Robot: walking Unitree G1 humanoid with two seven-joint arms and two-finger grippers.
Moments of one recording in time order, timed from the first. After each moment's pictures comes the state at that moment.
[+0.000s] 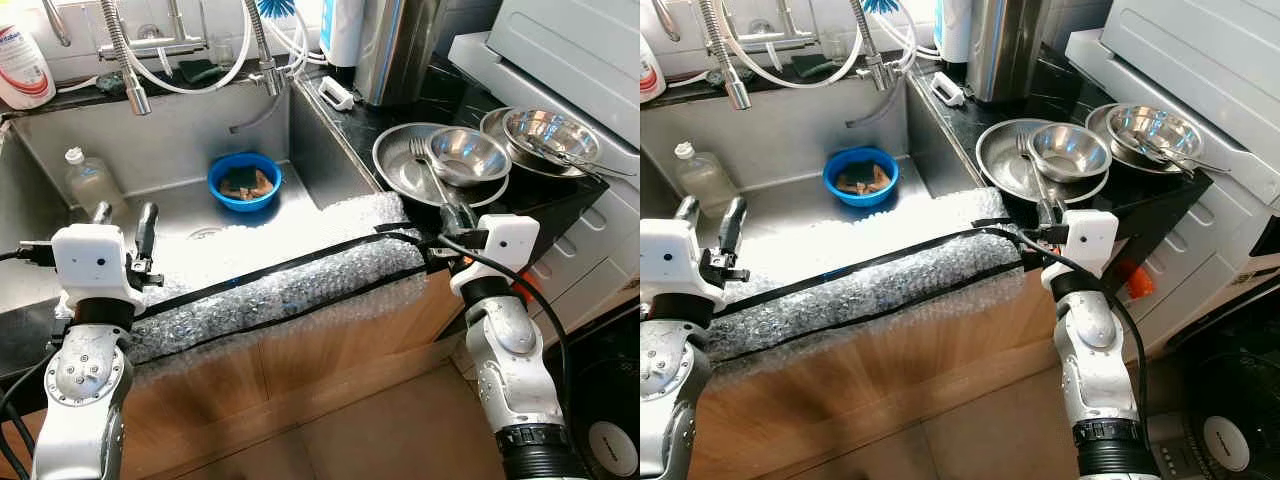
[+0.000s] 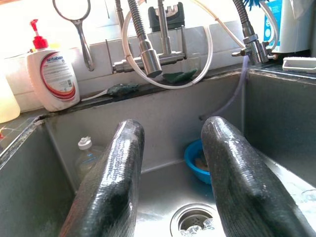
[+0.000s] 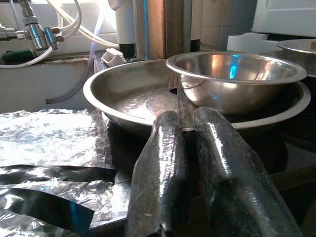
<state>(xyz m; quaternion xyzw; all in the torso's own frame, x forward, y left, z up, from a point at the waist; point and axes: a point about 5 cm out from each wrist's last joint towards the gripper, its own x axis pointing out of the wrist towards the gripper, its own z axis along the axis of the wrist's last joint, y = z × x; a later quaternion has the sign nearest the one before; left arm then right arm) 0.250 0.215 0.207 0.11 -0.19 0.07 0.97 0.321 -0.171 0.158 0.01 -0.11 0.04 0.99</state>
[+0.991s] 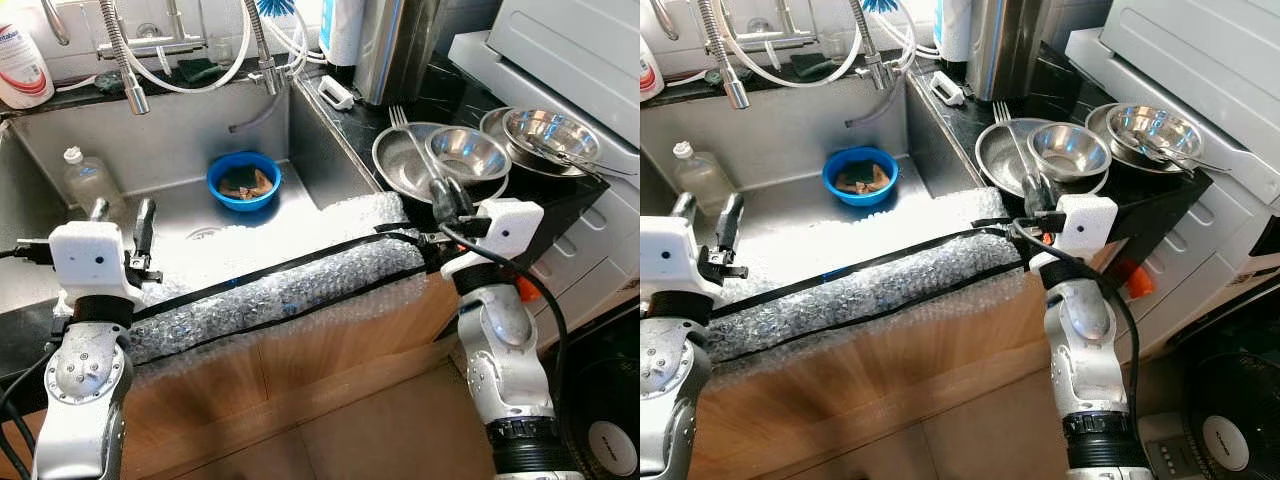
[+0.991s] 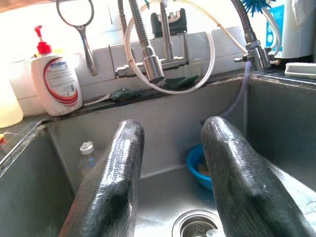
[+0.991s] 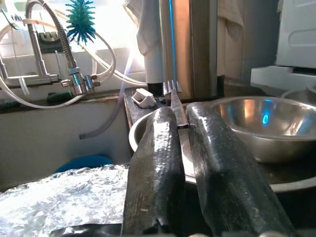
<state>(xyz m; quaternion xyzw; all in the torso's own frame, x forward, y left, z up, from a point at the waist) 0.251 0.215 0.210 0.11 -0.20 0.07 0.97 0.320 -0.154 0.183 0.04 -0.18 0.09 0.98</state>
